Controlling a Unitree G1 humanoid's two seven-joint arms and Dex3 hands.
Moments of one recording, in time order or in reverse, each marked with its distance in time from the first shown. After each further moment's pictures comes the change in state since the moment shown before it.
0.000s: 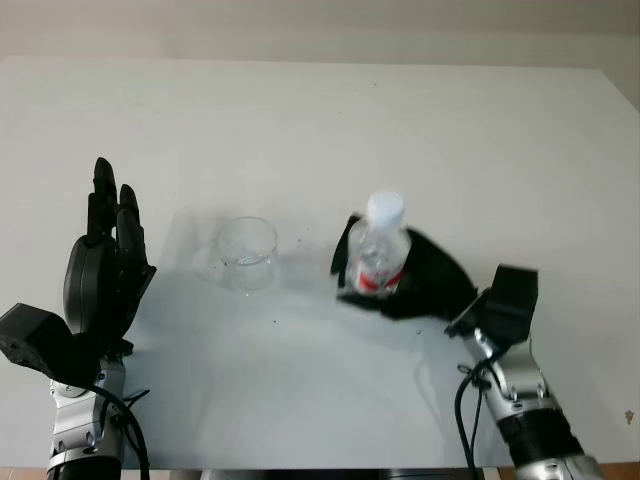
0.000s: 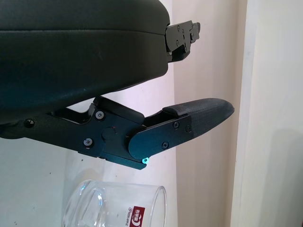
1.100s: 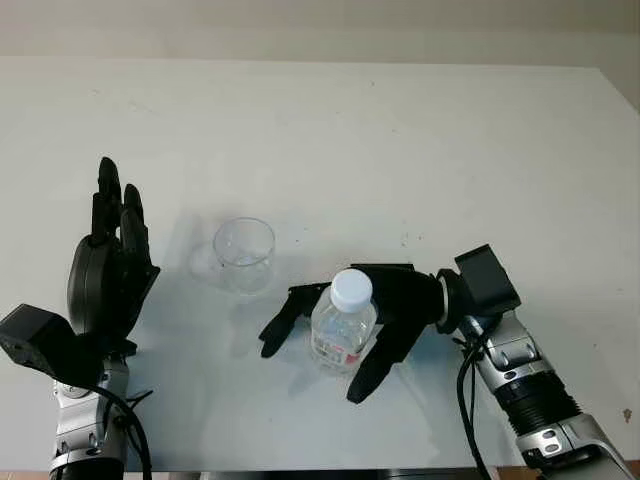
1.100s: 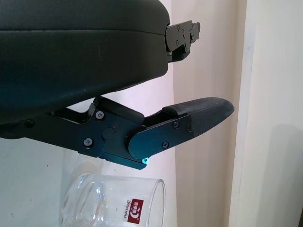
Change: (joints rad) left arm 0.007 -0.007 -0.013 -0.014 0.000 0.000 0.002; right arm -0.030 -0.077 0.248 -0.119 0.045 0.160 0.657
